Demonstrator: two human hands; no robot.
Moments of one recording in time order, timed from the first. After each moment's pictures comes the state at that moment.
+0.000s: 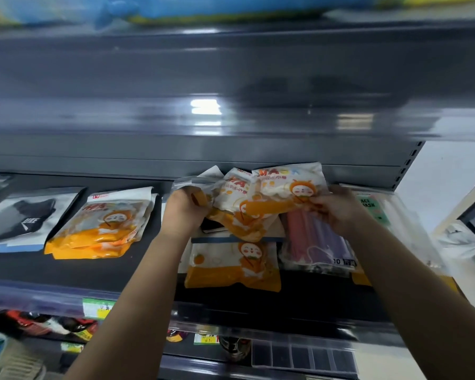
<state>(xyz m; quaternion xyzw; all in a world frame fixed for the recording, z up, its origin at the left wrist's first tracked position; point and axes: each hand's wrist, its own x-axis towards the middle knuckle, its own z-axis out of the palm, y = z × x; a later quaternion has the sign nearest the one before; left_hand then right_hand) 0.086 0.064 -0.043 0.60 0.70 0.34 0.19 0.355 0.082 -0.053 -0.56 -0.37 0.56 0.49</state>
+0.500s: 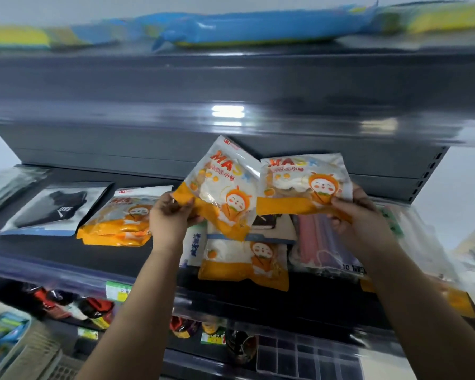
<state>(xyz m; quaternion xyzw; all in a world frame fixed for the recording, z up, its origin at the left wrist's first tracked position) 0.059 0.021 -0.049 0.32 0.57 0.66 0.37 0.346 0.032 -0.032 -0.38 -0.36 0.60 0.60</state>
